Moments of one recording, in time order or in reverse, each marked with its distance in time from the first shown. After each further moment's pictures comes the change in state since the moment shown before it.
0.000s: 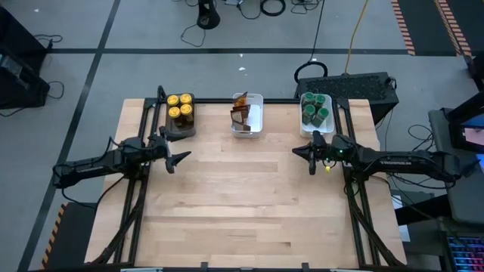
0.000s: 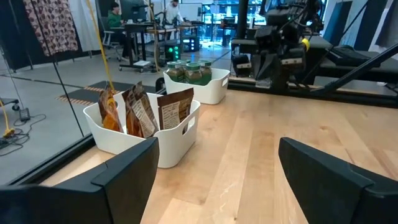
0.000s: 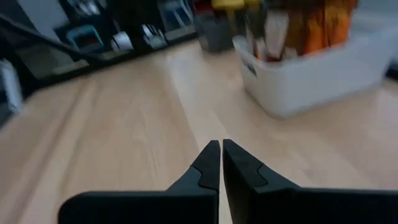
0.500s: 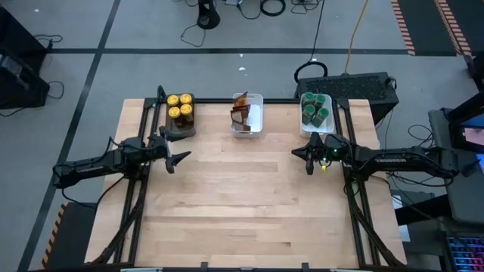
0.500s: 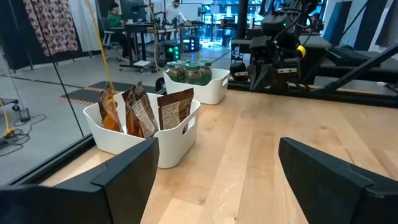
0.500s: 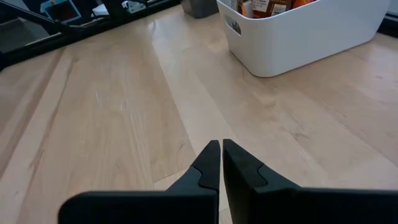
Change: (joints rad) left arm 0.000 0.000 0.000 0.001 0.000 0.001; right arm -0.029 0.137 0.000 0.030 -0.002 0.000
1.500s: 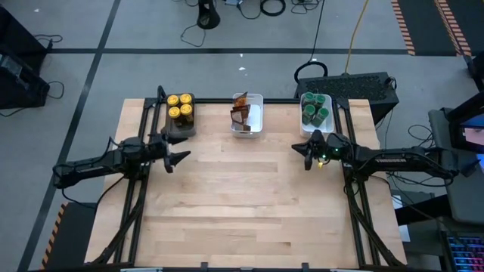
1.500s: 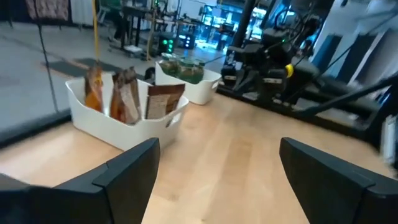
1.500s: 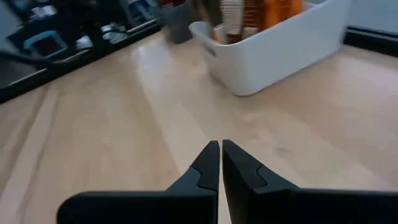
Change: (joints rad) left arm 0.000 -0.004 0.001 0.004 0.021 -0.236; right arm -0.004 -0.001 0.000 0.056 0.094 0.106
